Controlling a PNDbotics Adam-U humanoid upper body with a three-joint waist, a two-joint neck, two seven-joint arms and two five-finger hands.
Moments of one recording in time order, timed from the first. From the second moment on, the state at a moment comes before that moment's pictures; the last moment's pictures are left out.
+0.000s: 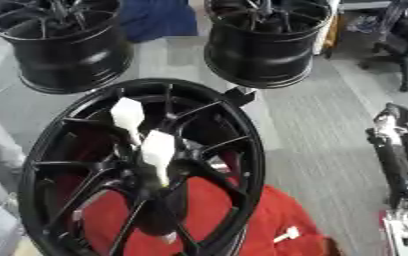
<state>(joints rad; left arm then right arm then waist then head) -0.30 0.46 0.12 -1.84 -0.07 -0.08 -0.15 0.10 -0.16 -0.17 -1.94 0.08 0.03 -0.36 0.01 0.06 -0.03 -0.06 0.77</state>
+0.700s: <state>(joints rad) -0.66 0.84 -0.24 -1.78 -0.25 -0.31 -0.36 0.10 -0.18 -0.15 -1.94 0.09 0.03 -0.35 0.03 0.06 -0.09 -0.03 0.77</state>
